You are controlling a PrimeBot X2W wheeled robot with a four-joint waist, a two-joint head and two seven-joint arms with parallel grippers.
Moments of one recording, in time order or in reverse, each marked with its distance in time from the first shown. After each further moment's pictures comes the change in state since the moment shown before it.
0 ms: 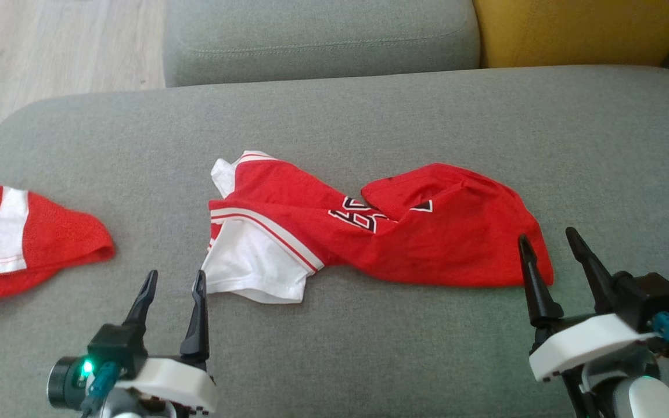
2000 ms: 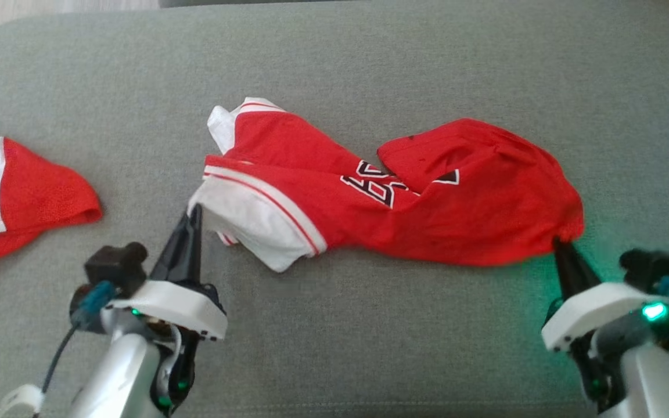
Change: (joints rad) left arm -0.267 -0.055 -0.017 0.226 -0.150 -0.159 0.004; right arm -0.166 -0.002 -0.101 0.359 0.119 0.000 0.057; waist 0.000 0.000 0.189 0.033
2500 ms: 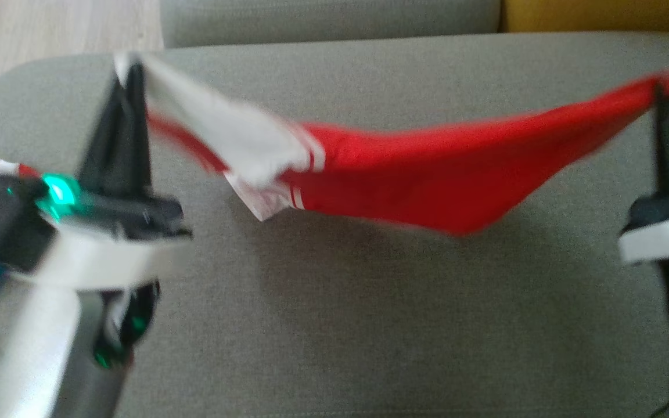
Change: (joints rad) left arm -0.063 0.077 0.092 -0.535 0.070 0.042 -0.002; right arm -0.086 -0.103 -0.016 -0.533 0.002 0.000 0.039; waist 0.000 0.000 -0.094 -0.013
